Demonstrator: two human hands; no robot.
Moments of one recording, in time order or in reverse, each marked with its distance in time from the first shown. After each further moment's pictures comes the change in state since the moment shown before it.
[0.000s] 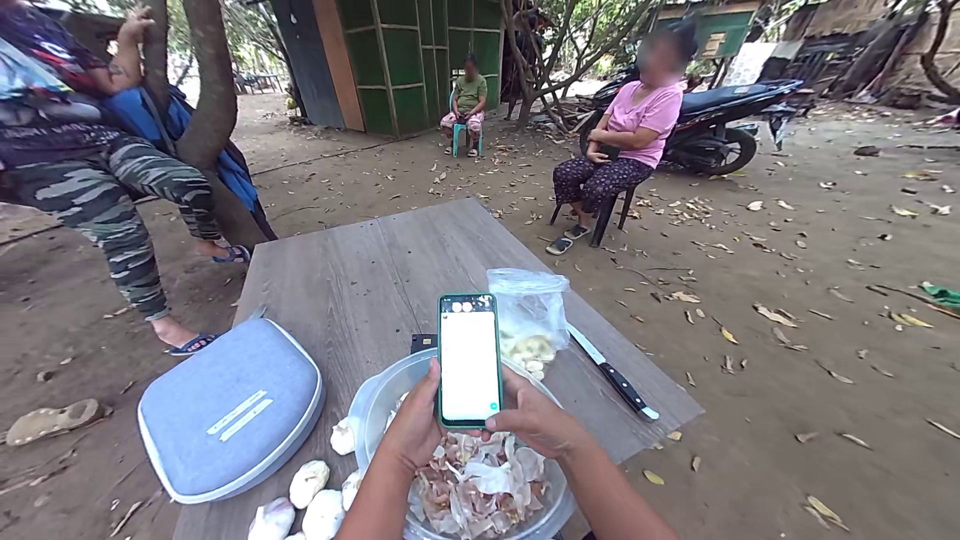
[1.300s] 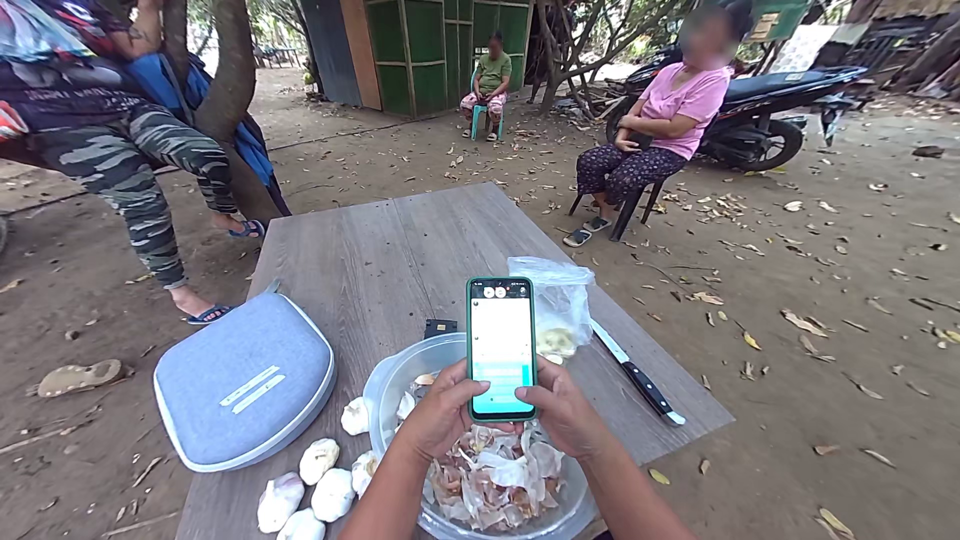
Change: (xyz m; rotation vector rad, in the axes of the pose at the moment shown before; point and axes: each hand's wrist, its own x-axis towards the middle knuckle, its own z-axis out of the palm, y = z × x) left_hand 0.002 -0.004 -0.005 0.005 -0.275 0.077; right_hand -0.003 0.000 0.005 -0.026 0.258 -0.130
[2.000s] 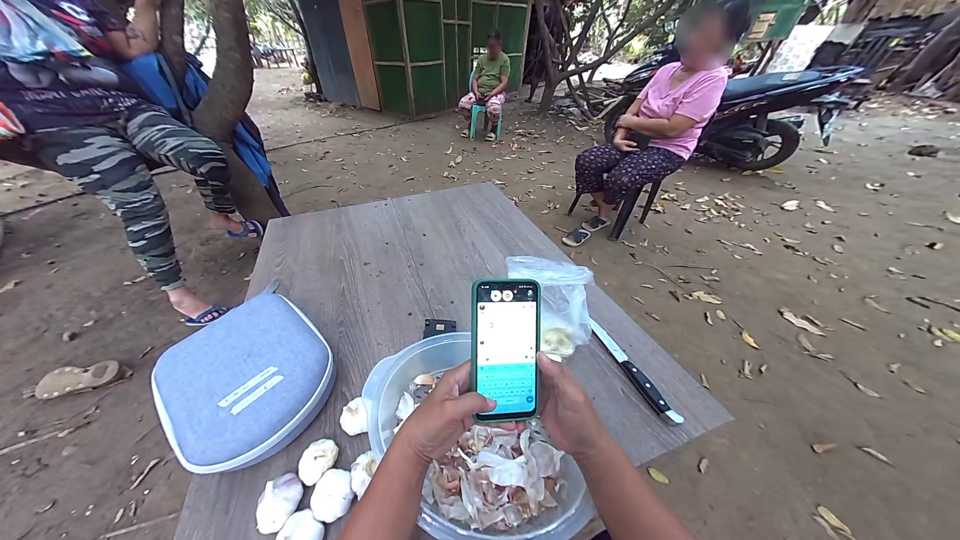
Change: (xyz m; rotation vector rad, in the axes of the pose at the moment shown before) left_hand 0.000 -0.001 -0.001 0.058 -0.063 -0.013; right_hand 0.001 0.002 0.000 0.065 0.084 -0.029
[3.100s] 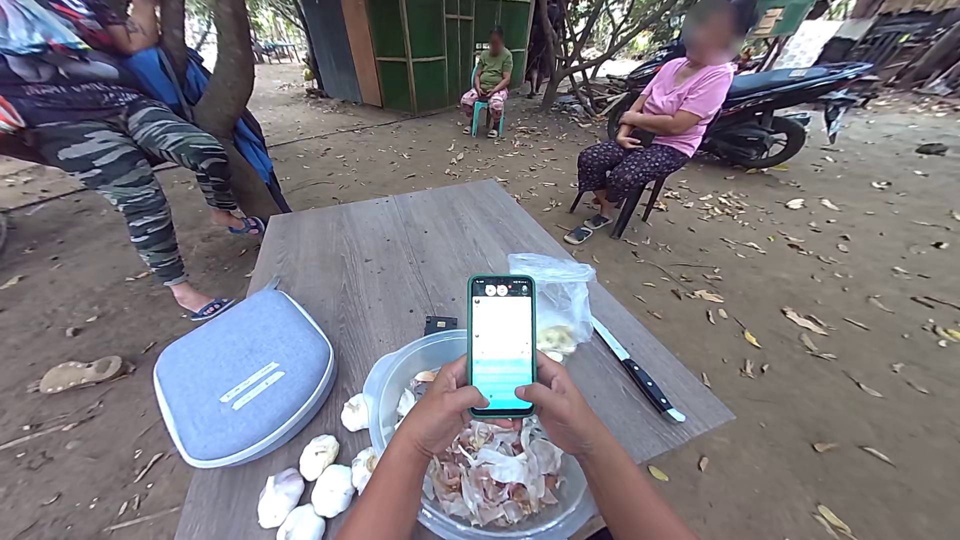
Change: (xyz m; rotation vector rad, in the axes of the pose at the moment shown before) left_hand 0.001 0.003 0.004 0.023 0.122 -0.006; right_hand 0.000 0.000 0.002 -0.135 -0.057 0.028
